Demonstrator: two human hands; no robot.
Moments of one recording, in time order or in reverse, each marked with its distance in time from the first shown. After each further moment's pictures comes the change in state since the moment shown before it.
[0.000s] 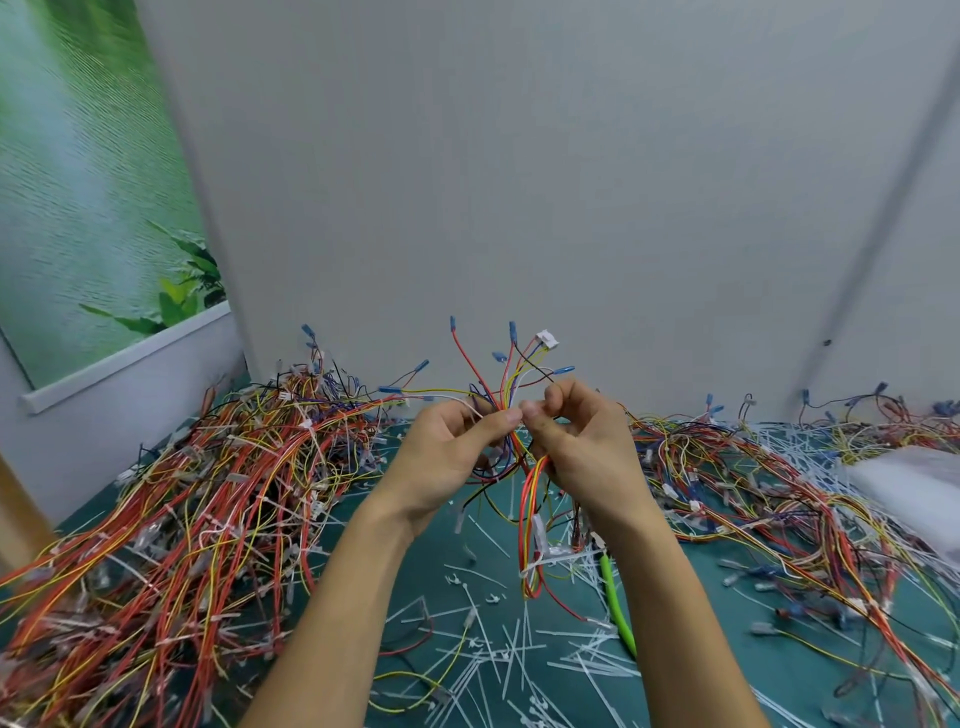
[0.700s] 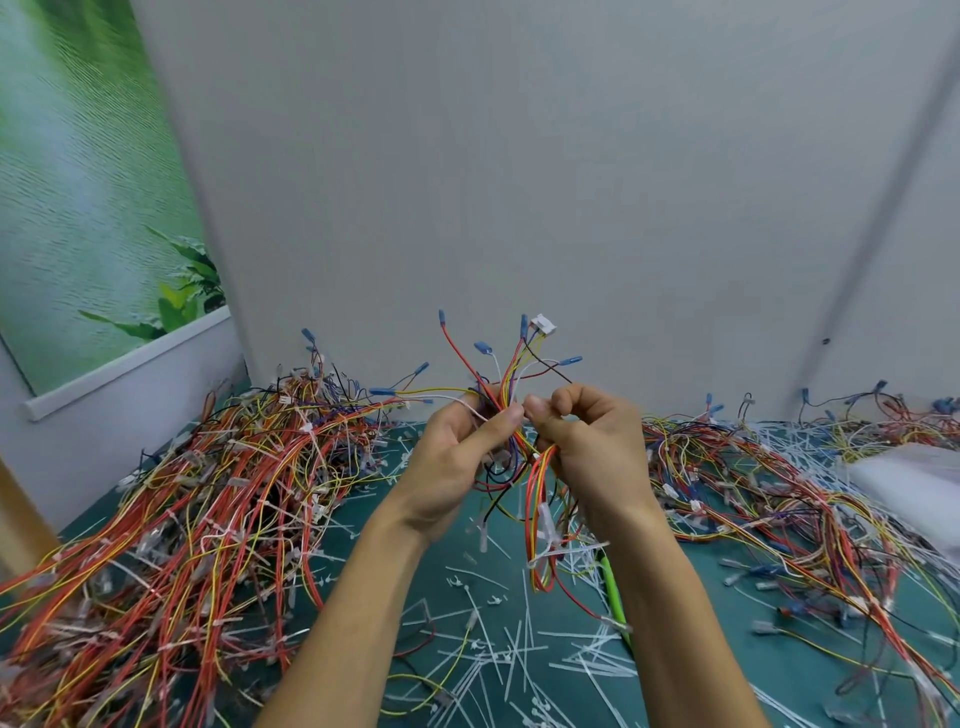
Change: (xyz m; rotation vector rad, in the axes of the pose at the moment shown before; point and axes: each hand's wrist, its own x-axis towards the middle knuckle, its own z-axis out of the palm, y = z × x) left_hand -0.007 0.004 0.010 -0.167 -0.091 0.057; right_hand -0.001 -0.005 0.004 0.128 0.165 0.069
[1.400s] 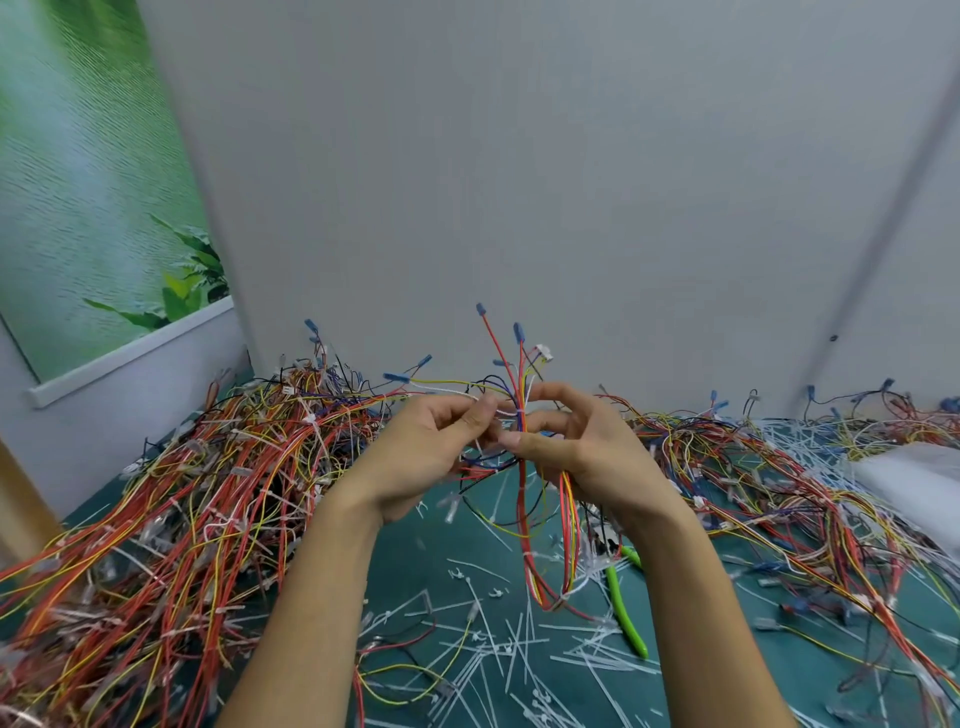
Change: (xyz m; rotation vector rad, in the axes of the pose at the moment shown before) left_hand 0.000 0.012 -0.028 0.257 0.030 -0.179; right_hand 0.010 0.003 -0.017 -0.087 -0.395 0.200
